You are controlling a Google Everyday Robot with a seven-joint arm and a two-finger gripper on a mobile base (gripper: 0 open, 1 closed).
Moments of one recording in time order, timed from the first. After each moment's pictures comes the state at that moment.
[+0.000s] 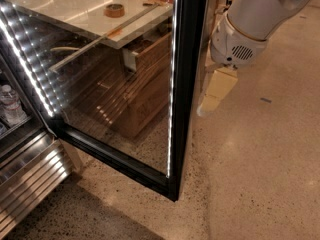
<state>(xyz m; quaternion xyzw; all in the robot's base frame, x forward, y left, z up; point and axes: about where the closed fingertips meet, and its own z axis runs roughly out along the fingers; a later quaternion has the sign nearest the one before) 0.502 -0.105 0.929 -0.65 0.73 0.07 0.17</state>
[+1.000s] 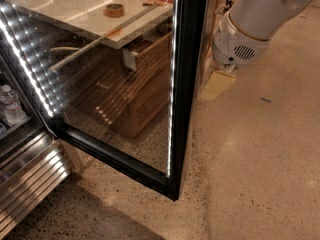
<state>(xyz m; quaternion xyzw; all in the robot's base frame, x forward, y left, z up) 0.502 -0.105 0.929 -0.65 0.73 0.07 0.17</state>
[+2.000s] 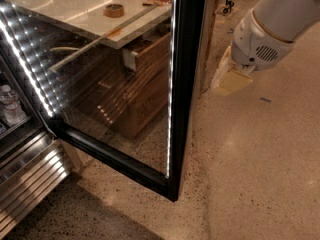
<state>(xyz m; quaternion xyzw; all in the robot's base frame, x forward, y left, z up) 0.489 -0.132 0.938 -0.63 0.75 0.07 0.19</state>
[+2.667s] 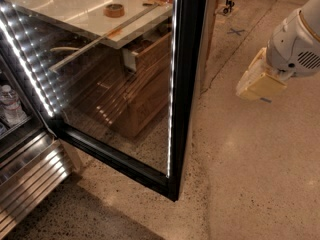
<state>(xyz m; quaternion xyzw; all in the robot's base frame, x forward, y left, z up) 0.466 -0.179 0.949 -0.59 0.78 0.07 0.22</state>
